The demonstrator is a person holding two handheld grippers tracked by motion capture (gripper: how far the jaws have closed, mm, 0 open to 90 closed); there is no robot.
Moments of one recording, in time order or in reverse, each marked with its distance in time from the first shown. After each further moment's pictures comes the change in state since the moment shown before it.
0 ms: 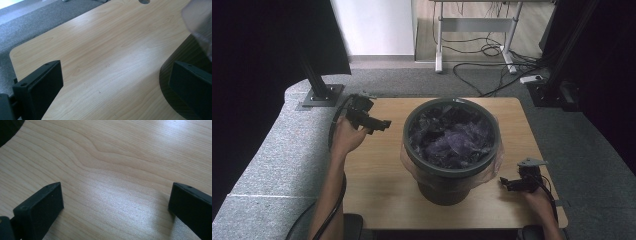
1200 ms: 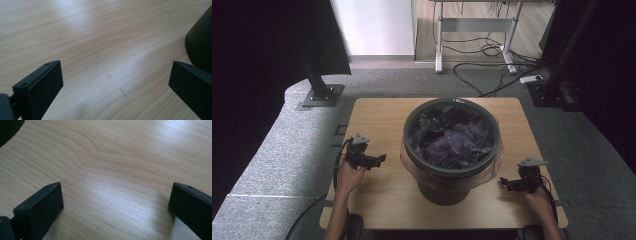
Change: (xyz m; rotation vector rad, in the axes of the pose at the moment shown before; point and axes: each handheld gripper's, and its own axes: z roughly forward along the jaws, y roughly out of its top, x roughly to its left) left arm 0.000 -0.146 0.071 -0.098 -0.002 -0.095; right arm 0.000 0.000 0.000 -0.001 0.001 0.002
